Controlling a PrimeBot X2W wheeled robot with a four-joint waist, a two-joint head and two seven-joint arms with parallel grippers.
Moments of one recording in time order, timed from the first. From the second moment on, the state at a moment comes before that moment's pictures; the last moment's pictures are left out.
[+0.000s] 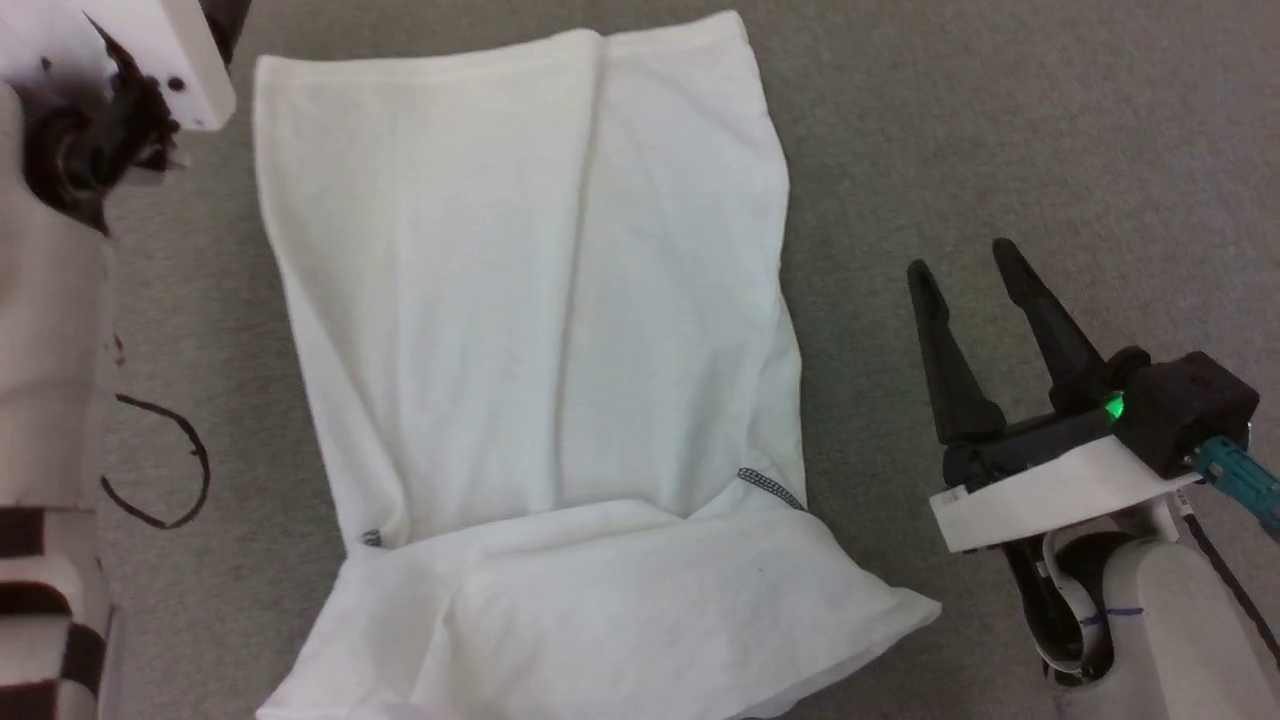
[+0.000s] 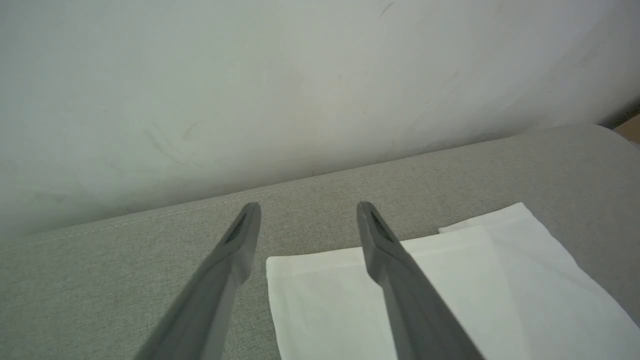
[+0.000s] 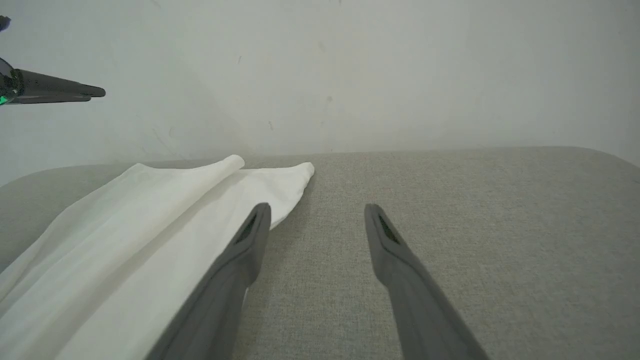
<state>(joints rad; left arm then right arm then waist) -1.08 0.41 -0.17 0.61 -0.51 -0.12 0.49 -0.21 -0.06 0.10 -0.09 0.21 0.13 -0.07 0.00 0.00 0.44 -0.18</state>
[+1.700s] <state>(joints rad) -1.24 0.38 -0.37 0.62 -0.58 -0.12 0.72 -1.24 -0.19 0.38 0.77 0.60 0.13 0.47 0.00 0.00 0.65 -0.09</state>
